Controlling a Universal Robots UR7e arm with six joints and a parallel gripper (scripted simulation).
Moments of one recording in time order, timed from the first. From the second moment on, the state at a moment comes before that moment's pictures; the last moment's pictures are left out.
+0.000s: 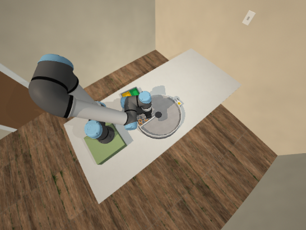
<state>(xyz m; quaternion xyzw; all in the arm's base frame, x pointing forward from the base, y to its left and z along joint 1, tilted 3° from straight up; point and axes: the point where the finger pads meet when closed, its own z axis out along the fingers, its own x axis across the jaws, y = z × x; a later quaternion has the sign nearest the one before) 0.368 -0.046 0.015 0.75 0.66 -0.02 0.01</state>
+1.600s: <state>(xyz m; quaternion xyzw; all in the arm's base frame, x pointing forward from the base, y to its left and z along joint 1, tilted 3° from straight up) 0.345 0.078 0.061 0.75 0.66 -0.02 0.01</state>
